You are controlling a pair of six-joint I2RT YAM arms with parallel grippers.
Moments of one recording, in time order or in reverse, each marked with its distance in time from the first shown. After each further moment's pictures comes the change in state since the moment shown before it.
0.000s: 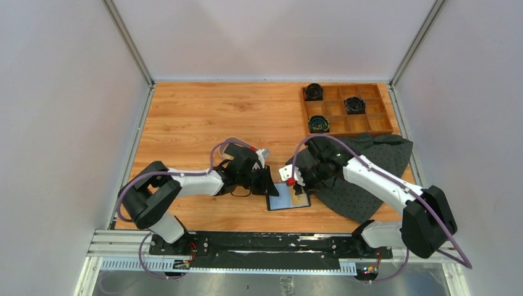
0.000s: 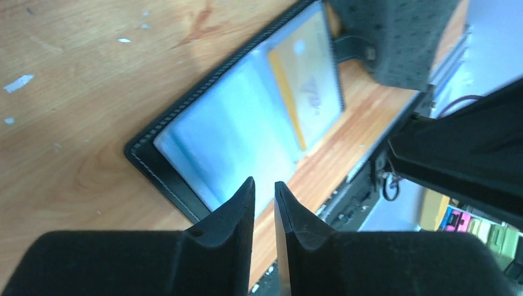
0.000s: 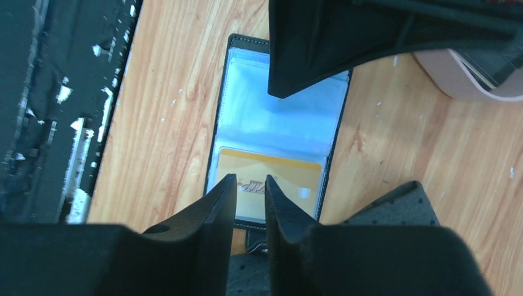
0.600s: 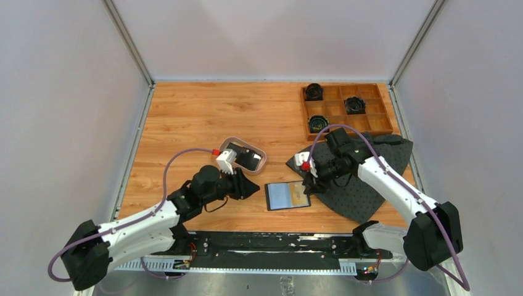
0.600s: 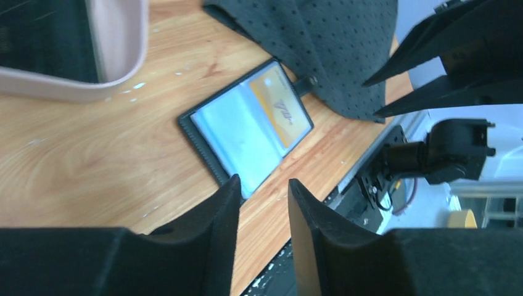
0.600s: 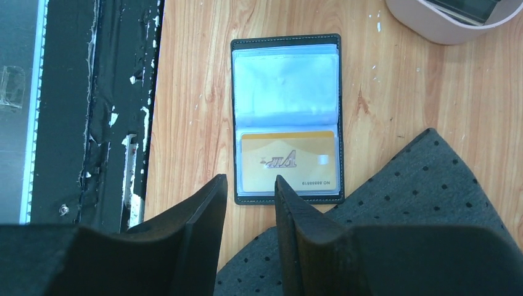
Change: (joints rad) left arm -0.007 -0.693 -0.283 -0.033 -0.256 0.081; right arm -0.213 -0.132 0.005 -0.141 -0.182 0.098
